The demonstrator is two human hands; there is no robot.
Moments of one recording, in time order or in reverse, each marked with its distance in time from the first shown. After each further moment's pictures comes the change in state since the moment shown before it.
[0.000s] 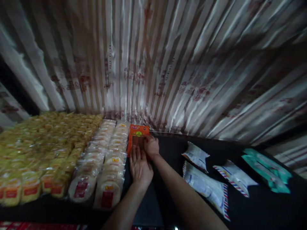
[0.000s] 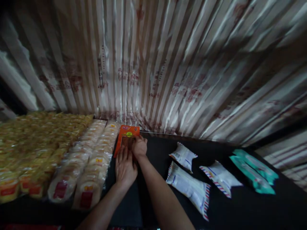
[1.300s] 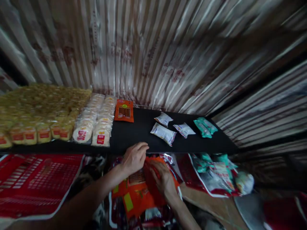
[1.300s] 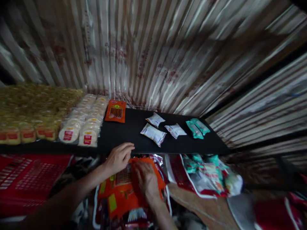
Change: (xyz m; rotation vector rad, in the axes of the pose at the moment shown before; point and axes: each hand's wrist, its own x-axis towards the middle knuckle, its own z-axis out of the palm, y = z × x) left_hand -0.136 0.033 -0.083 -0.409 -0.277 0.535; right_hand -0.330 0.081 -0.100 0.035 -0.035 -0.152
